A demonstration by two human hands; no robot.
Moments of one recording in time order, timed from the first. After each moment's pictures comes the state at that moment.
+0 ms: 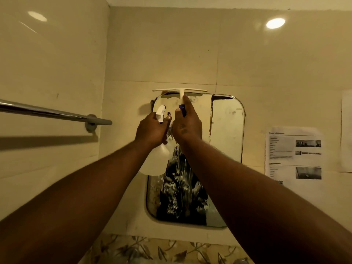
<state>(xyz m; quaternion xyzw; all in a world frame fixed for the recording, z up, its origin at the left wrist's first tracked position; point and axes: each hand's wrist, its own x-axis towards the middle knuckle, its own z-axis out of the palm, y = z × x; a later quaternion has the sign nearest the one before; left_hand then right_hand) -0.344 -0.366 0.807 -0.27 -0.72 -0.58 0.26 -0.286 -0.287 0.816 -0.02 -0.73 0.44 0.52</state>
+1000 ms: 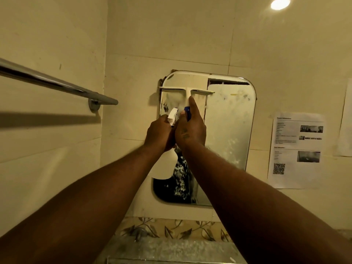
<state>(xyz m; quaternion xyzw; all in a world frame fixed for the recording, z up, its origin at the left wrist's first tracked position) -0.361 -0.377 0.756 -0.30 -0.76 -0.53 0.20 -0.304 -0.323 0.760 -0.12 -0.72 0.44 0.52</state>
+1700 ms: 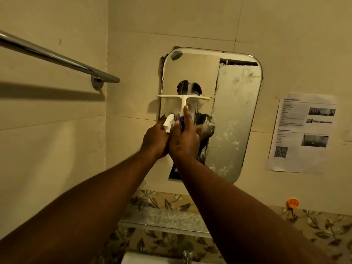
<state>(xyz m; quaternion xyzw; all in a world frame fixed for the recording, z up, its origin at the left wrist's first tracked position) -0.342 -0.380 0.683 -0.26 -0.76 -0.57 0.15 -0.294 -0.322 0.678 -0.13 -0.74 0.45 0.48</state>
